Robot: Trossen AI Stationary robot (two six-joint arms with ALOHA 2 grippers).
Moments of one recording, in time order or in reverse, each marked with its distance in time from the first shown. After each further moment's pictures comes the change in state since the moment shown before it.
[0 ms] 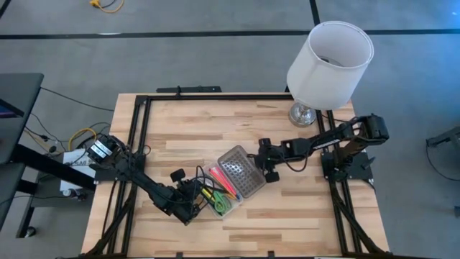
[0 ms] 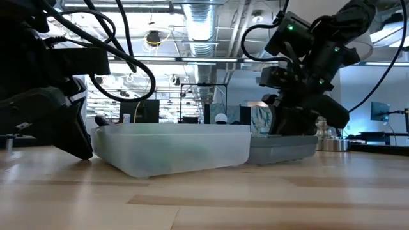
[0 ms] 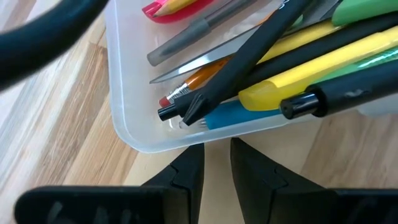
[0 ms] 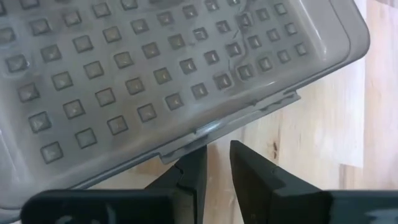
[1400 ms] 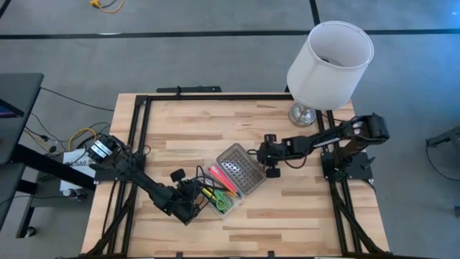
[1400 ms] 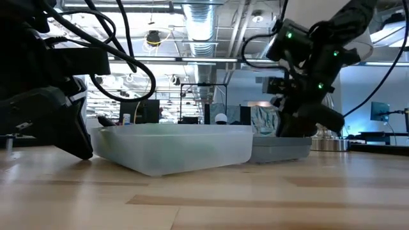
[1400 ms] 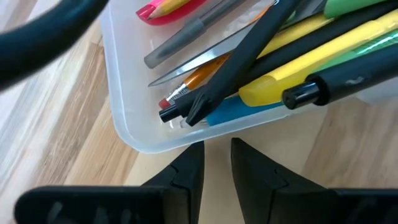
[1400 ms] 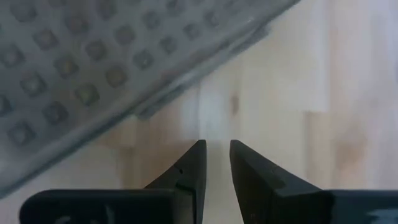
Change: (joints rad) left arm 0.001 0.000 0.000 -0.026 0.000 -0.006; right arm -0.044 -0.010 -0.008 -0.085 0.094 0.073
